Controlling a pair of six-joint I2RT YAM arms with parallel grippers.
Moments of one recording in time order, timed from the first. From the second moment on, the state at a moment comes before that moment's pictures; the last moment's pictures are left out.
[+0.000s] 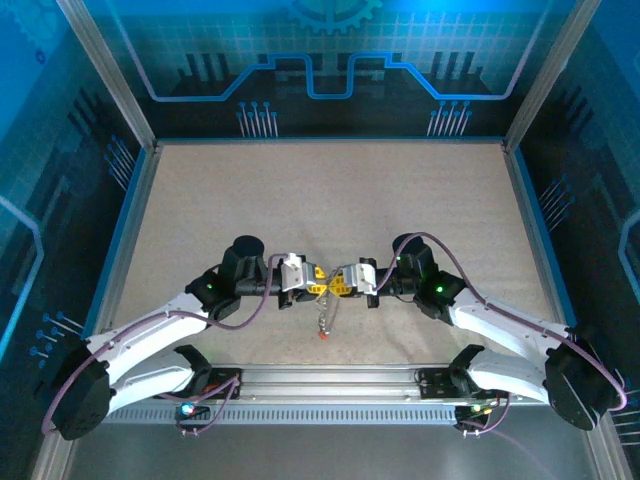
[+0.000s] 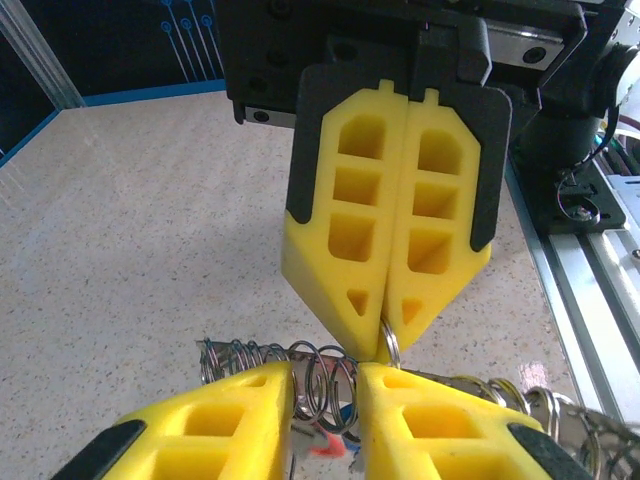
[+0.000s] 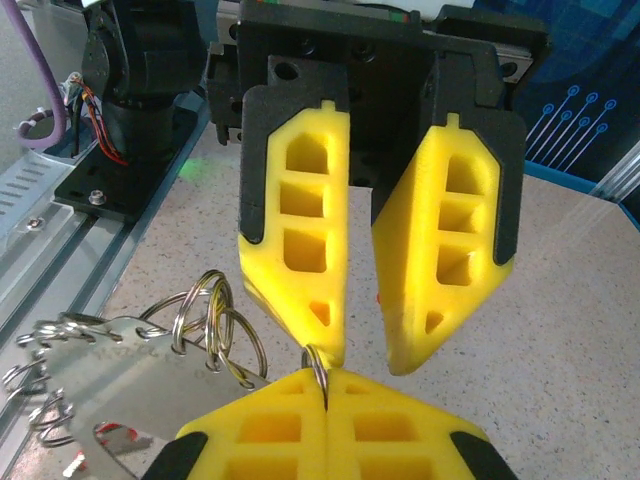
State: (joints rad) left arm -0.66 1.04 0.55 0.08 0.64 0.44; right arm 0.69 1.09 0.55 0.13 -0.73 -0.63
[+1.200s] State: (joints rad) left arm -0.66 1.02 0.55 0.03 0.56 0.46; right arm 0.69 1.10 0.55 0.18 -0.70 -0.62
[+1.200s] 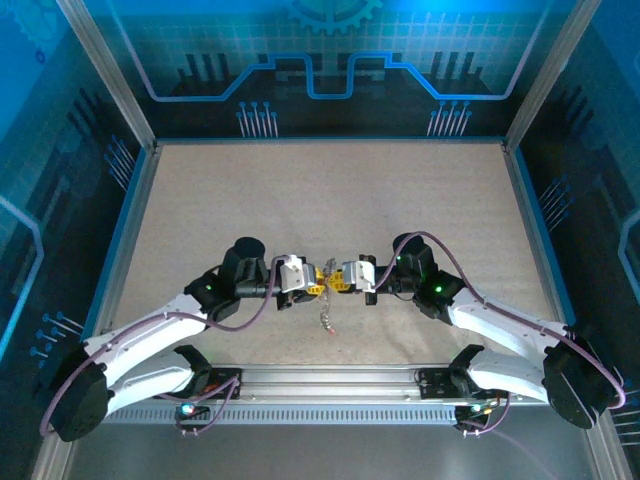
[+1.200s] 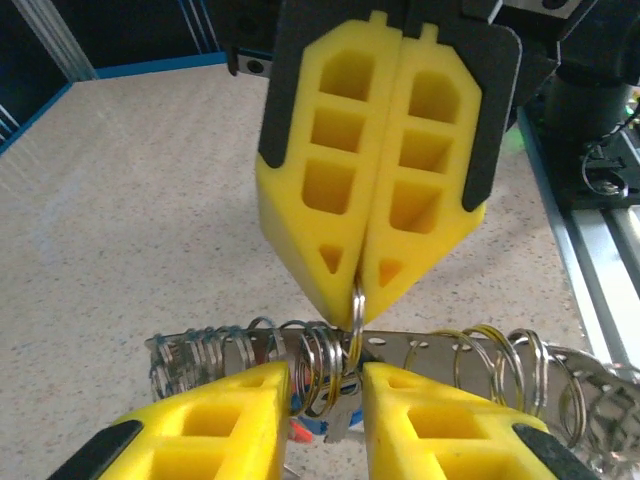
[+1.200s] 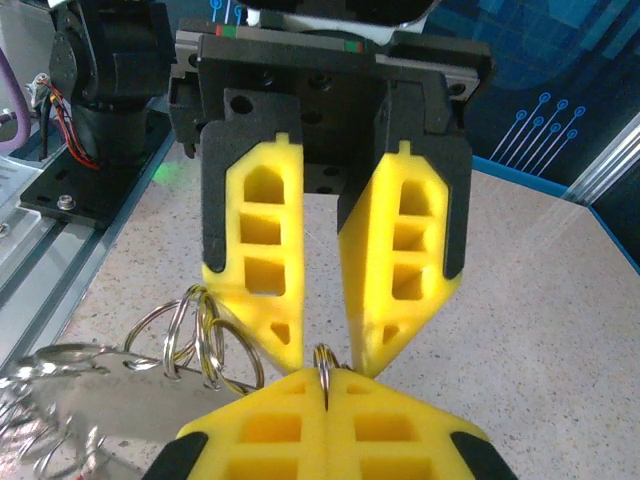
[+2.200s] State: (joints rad) left arm -0.66 1.13 0.62 0.14 0.44 0.40; right arm 0.69 1.07 0.54 0.17 -0.76 -0.64
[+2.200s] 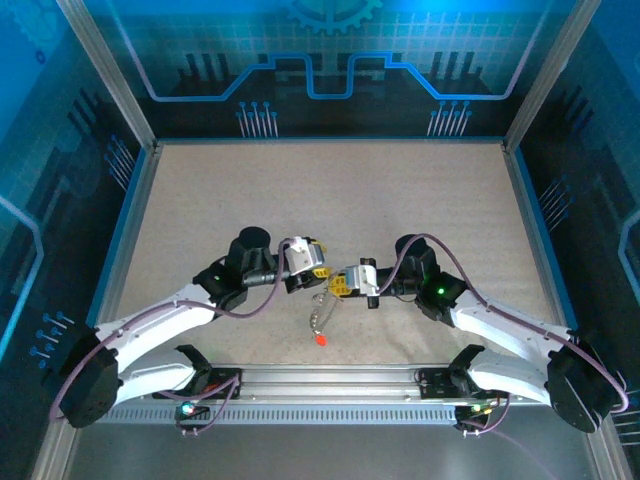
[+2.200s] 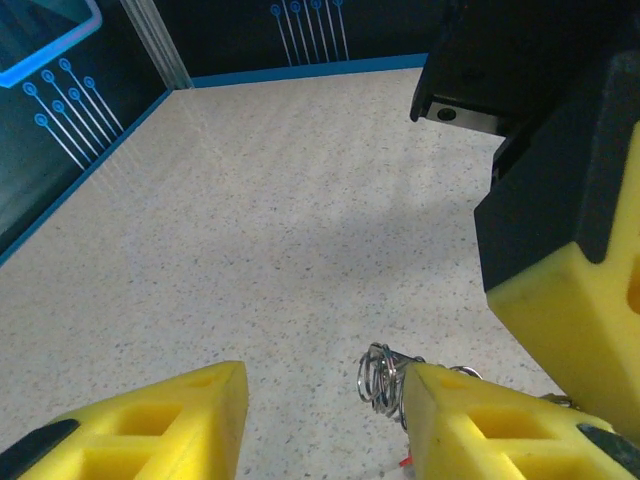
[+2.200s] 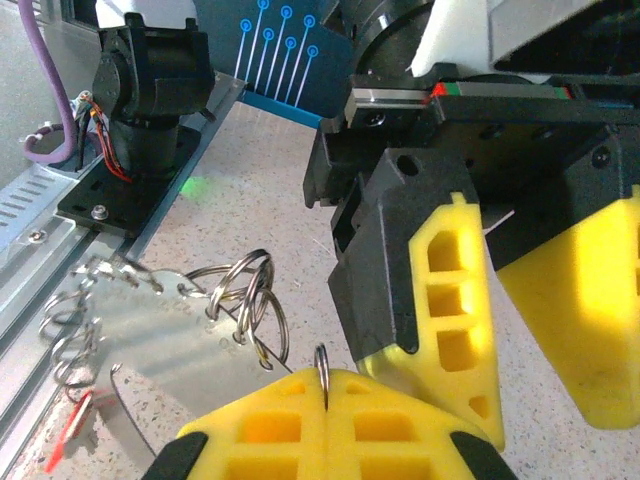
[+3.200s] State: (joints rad) left arm -0.55 0.97 0.61 -0.04 0.56 0.41; right arm 0.67 1.06 0.52 0.18 -0.71 -0.65
